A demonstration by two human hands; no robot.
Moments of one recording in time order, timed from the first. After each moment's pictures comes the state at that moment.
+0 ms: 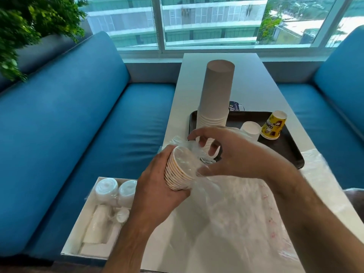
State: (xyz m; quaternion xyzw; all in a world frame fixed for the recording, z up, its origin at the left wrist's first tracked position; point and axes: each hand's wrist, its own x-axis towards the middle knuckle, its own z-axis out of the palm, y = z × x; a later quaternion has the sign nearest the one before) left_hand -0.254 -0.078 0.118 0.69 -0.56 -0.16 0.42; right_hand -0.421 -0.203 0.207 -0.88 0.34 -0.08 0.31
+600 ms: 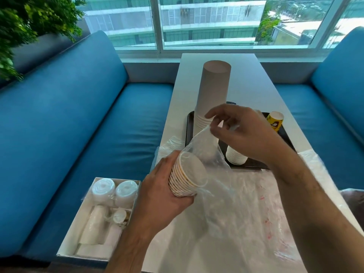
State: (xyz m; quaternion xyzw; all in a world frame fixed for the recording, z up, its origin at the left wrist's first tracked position) left_hand -0.263 -0.079 0.111 0.67 -0.60 -0.15 0.40; right_hand -0.442 -0.233 0.205 -0.84 0.37 -0.28 0.27
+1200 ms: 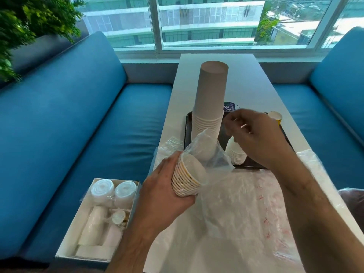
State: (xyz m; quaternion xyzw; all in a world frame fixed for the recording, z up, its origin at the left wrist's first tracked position) left_hand -0.271 -0.081 0.114 0.70 -0.60 -0.12 0.37; right_hand -0.457 -0.227 0.198 -0.79 0.46 -0.32 0.24
